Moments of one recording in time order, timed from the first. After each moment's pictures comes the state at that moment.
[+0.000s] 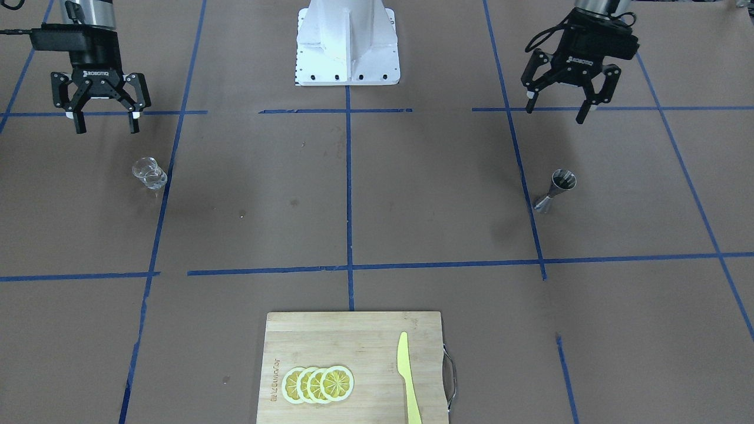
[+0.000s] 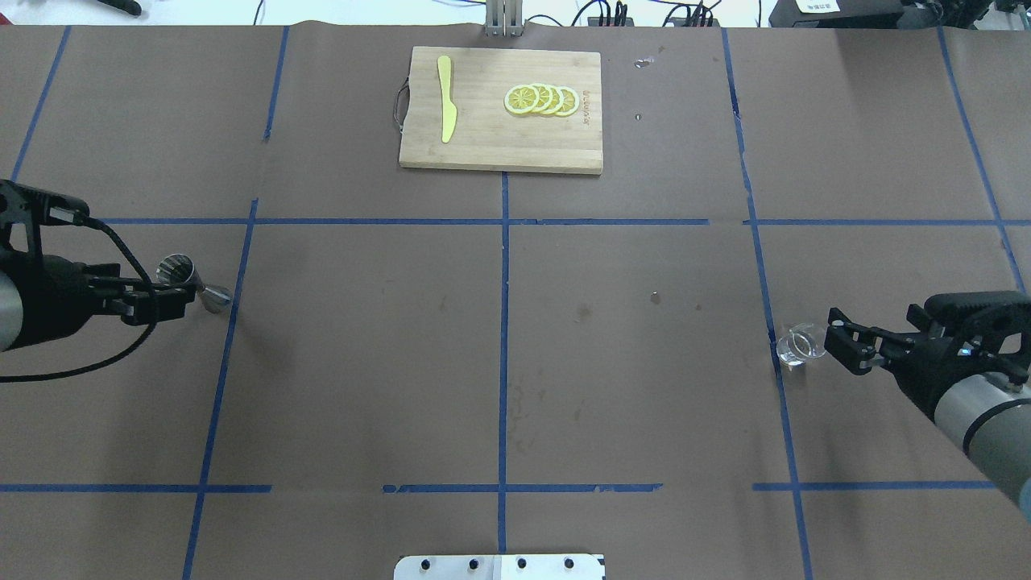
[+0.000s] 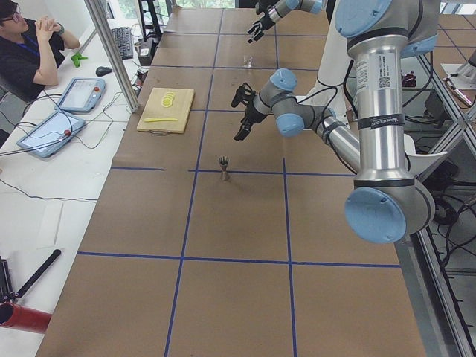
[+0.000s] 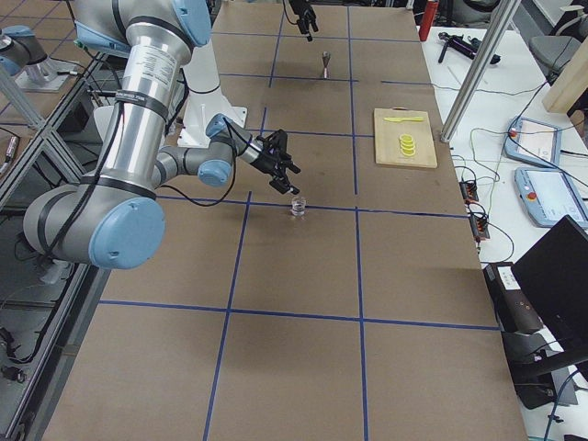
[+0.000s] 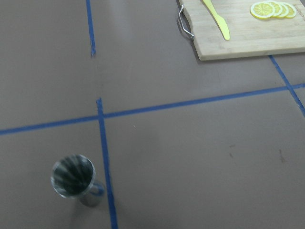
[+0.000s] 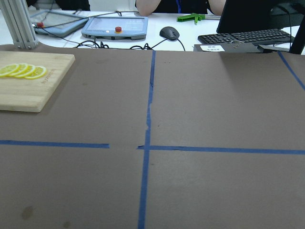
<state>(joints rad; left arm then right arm) -0.70 -1.43 -2.29 -2.03 -1.66 -0.86 0.36 -1.98 2.25 -0.96 1.05 1.22</state>
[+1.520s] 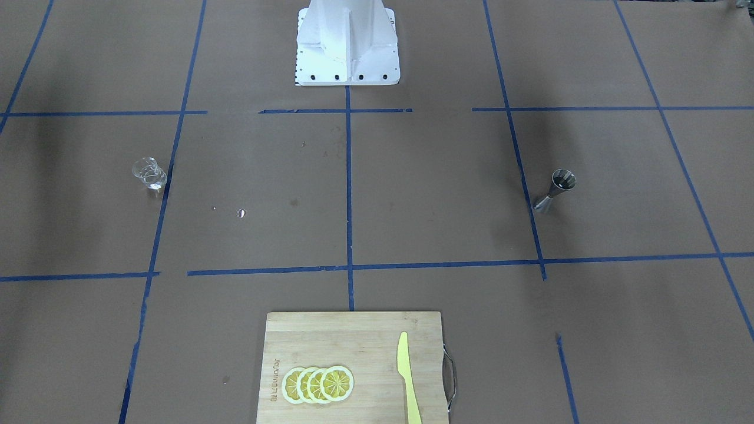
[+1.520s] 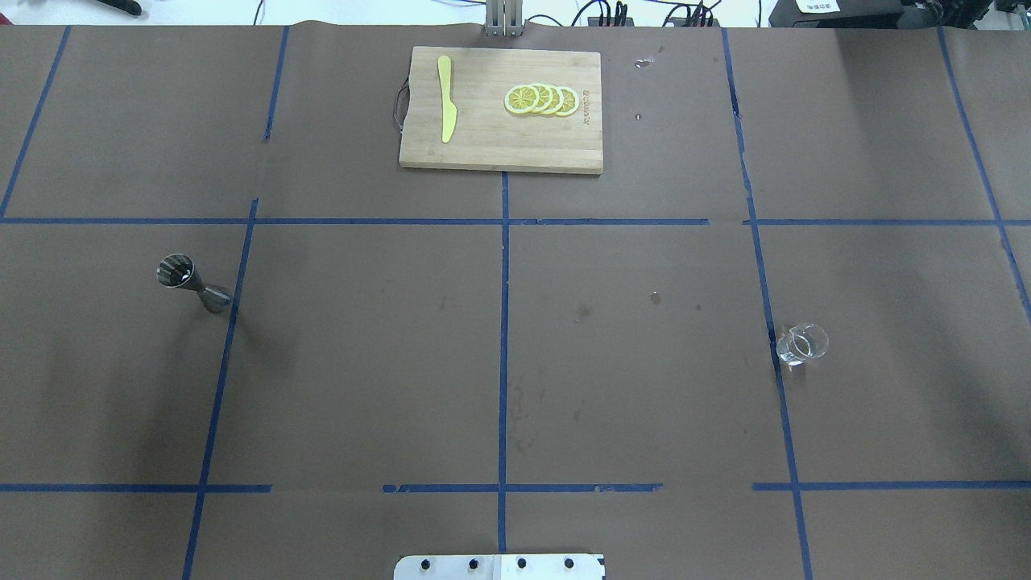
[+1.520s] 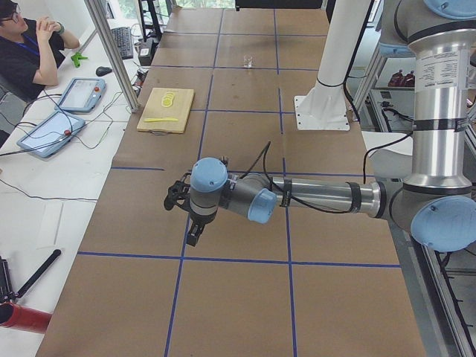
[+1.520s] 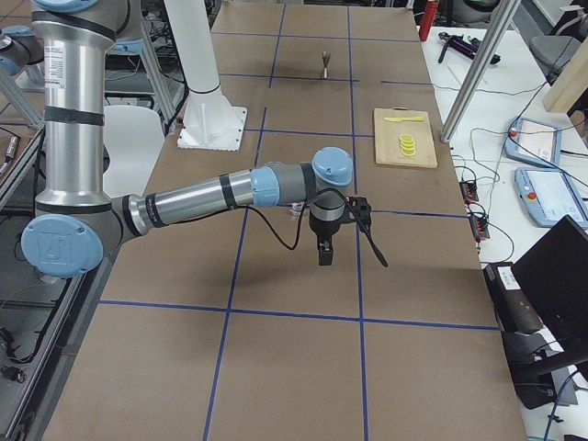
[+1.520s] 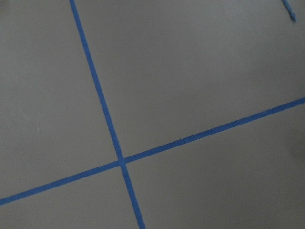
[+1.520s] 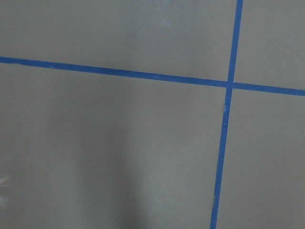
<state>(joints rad) -1.52 -1.48 -1.69 -1.88 -2.35 0.01 1.41 -1.63 1.90 -1.69 2.30 0.13</state>
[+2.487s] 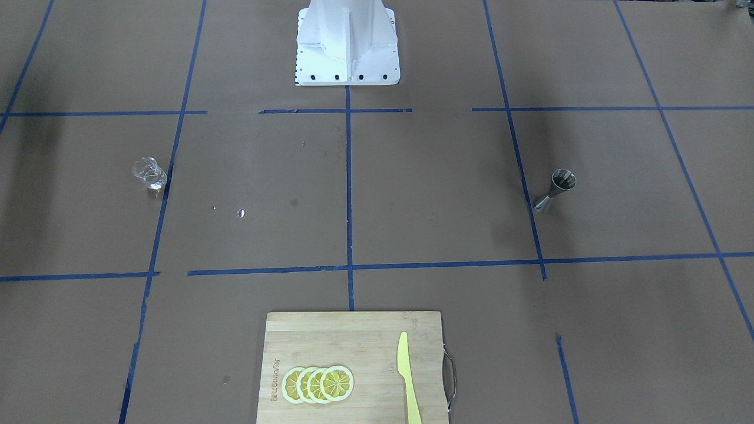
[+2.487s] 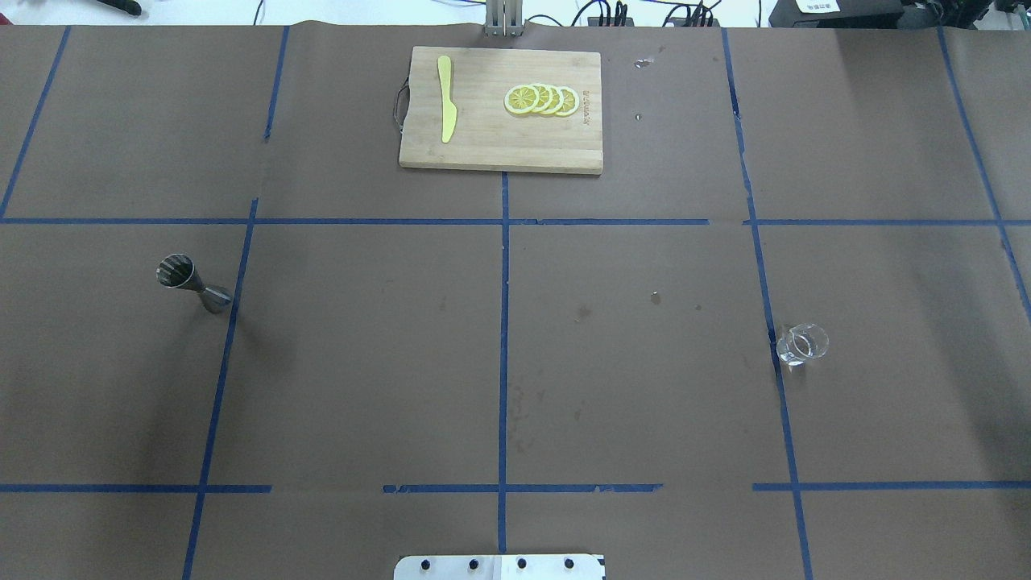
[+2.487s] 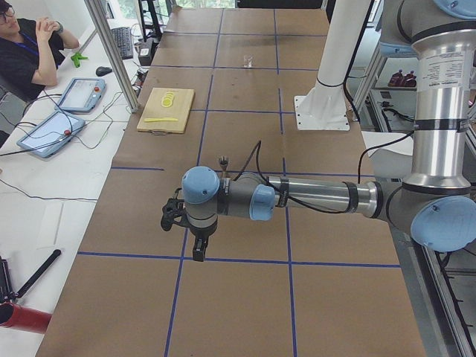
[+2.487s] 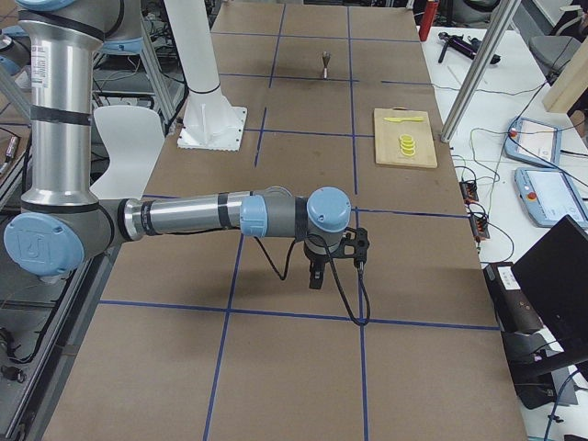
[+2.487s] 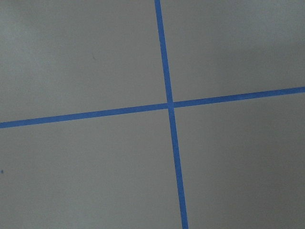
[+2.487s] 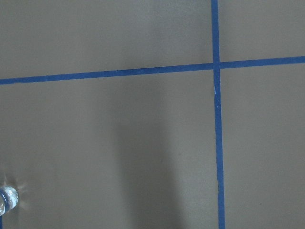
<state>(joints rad) -1.58 -1.53 -1.67 -1.62 -2.35 0.02 1.54 -1.68 1.81 -1.69 2.48 0.08</state>
